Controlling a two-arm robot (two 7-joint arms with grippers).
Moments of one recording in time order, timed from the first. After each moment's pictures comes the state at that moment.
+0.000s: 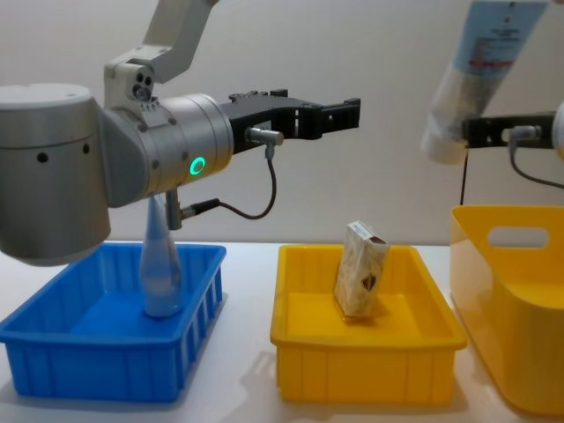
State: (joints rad) left arm -0.53 0.12 0.42 -1.37 -0.24 0.06 -0.29; right arm 0.49 0.18 -0.24 -1.41 0.20 0.36 0.09
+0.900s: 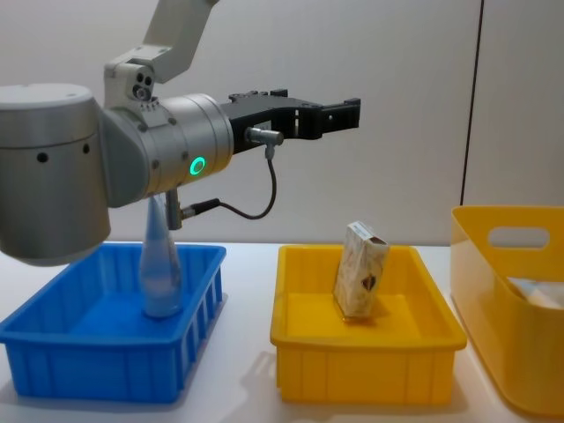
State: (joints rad) left arm -0.53 0.12 0.42 -1.37 -0.24 0.06 -0.29; right arm 0.32 0.12 -0.04 -1.54 0.18 0.57 -0.19
